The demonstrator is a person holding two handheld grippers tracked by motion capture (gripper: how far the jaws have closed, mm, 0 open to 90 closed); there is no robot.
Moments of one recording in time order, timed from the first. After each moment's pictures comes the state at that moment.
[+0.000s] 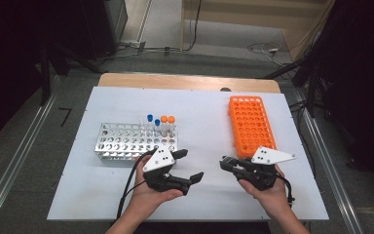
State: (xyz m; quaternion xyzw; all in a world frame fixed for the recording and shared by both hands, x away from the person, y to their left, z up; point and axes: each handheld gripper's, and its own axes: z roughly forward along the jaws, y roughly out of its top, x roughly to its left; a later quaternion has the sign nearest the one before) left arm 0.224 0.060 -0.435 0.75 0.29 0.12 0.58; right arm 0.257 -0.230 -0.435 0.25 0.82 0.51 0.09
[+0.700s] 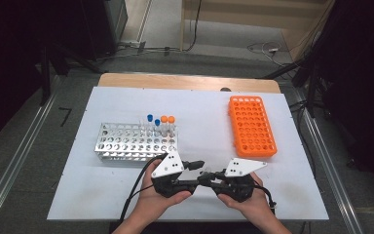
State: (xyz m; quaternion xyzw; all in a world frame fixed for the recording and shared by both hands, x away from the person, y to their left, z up) left arm 0.218 0.041 -0.436 0.77 0.24 0.09 0.58; right arm 0.238 -0.182 -0.448 0.20 0.85 0.48 0.05
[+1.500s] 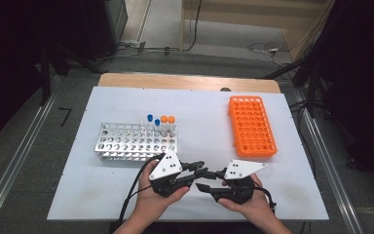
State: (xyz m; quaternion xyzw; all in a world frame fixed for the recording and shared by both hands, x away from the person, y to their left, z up) left arm 0.218 0.052 -0.430 0.76 0.25 0.13 0.59; right arm 0.234 -0.185 -0.445 0.18 0.85 0.49 0.04
